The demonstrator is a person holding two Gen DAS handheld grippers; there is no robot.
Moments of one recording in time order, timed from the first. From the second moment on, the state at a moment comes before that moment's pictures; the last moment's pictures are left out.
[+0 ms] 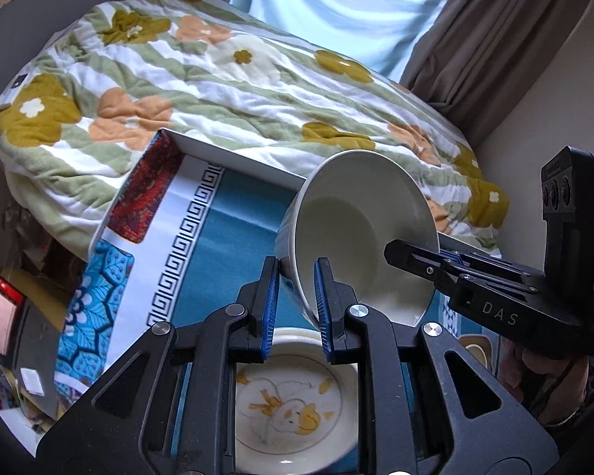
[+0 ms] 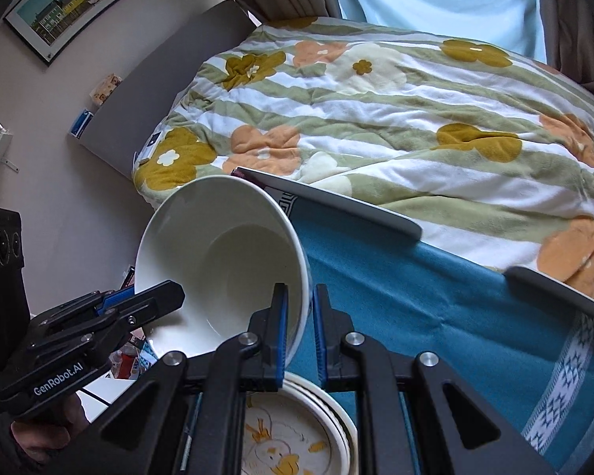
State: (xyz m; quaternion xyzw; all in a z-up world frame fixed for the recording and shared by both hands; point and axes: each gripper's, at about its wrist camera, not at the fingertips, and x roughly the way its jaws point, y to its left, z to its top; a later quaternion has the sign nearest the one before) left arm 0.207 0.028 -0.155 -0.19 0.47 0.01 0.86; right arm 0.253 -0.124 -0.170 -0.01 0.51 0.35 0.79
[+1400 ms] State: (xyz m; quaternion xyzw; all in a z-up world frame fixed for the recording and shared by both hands) left arm 0.178 -0.274 -0.244 -0.01 0.60 -0.18 0.78; right arm 0.117 -0.402 -0.241 0.10 0.57 0.11 0.81
